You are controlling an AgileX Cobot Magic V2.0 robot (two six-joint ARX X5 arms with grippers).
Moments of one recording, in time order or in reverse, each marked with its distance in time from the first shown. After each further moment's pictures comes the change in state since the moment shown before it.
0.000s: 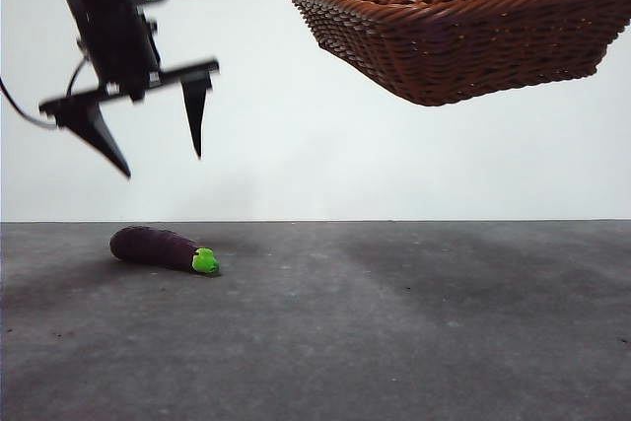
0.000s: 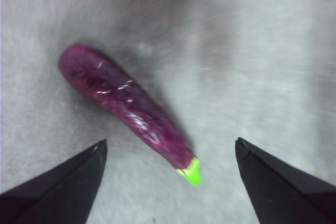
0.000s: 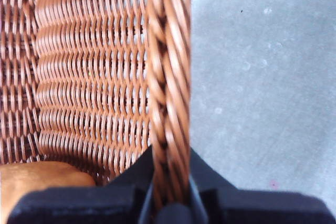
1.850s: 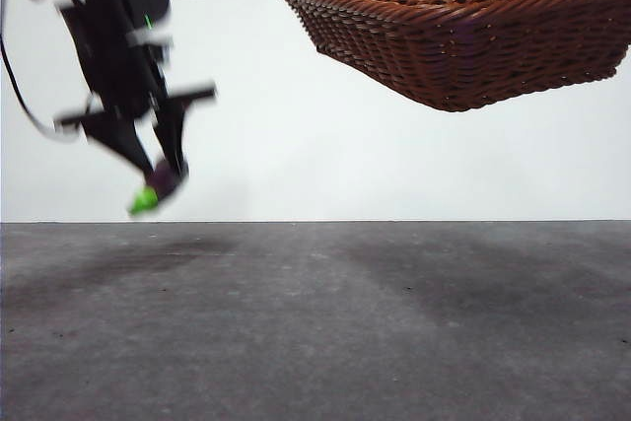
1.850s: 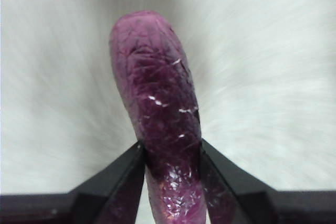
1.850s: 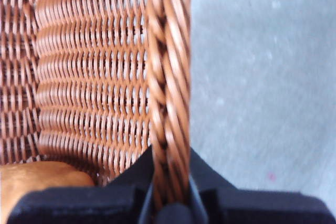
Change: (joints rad) left arm 0.041 0.014 -0.002 0.120 0.007 0.359; right arm 0.000 0.007 0.000 -0.046 -0.010 -0.057
